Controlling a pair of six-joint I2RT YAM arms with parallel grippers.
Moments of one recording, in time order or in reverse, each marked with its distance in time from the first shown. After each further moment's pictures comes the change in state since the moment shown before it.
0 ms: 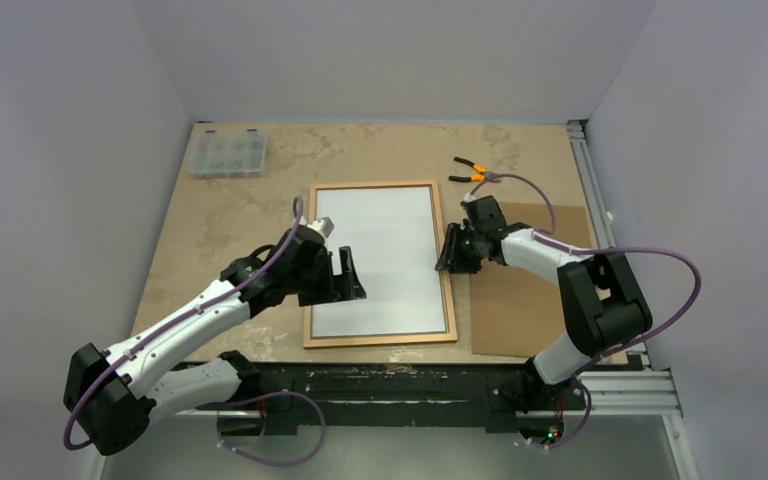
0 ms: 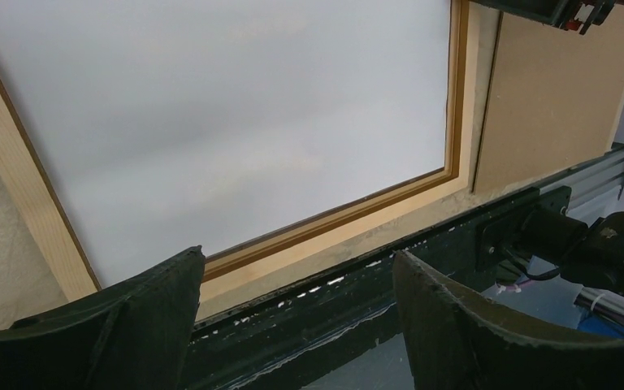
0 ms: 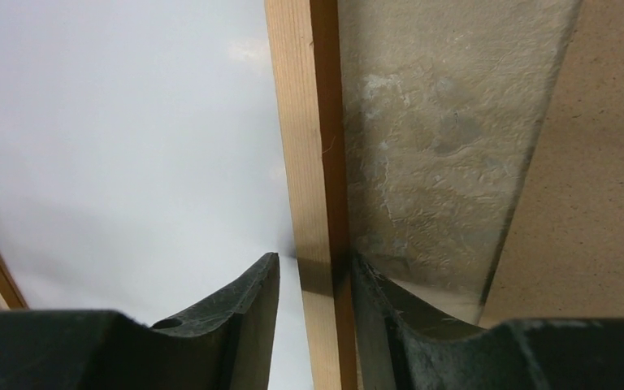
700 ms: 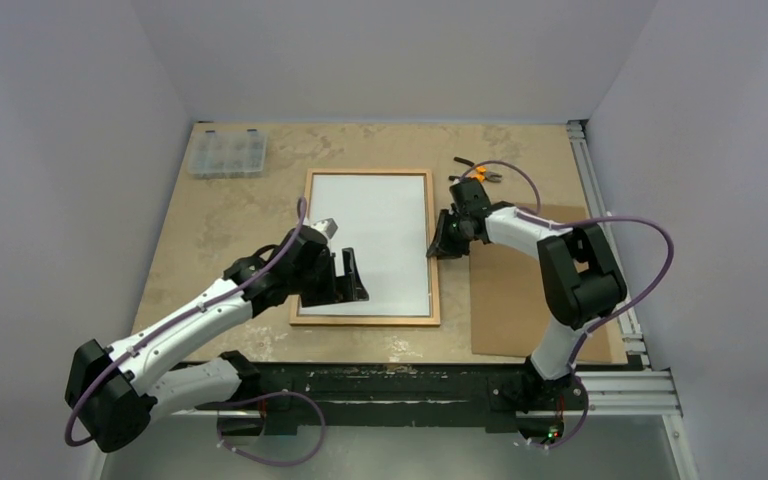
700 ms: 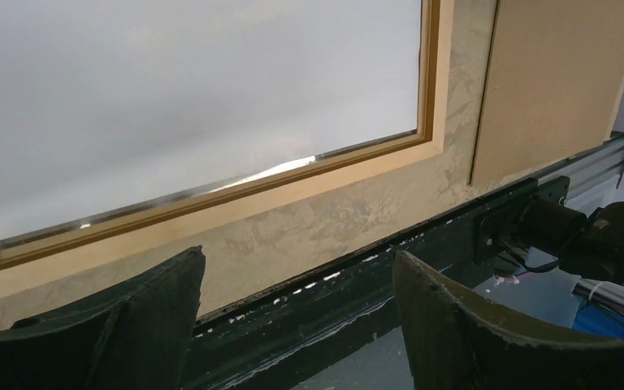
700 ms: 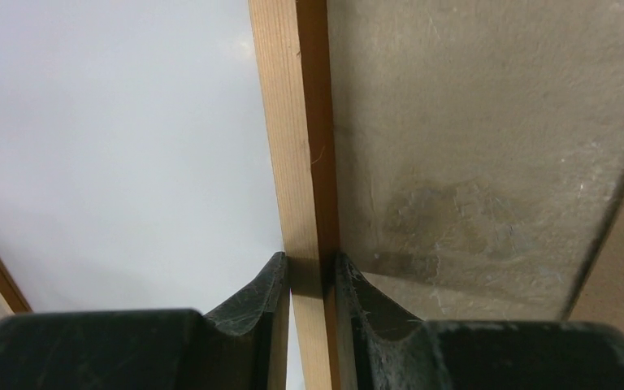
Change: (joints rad) left arm -0.011 0.015 0.000 0.013 0.018 0.000; right arm 0.019 0.176 0.203 -0.077 0.018 0.047
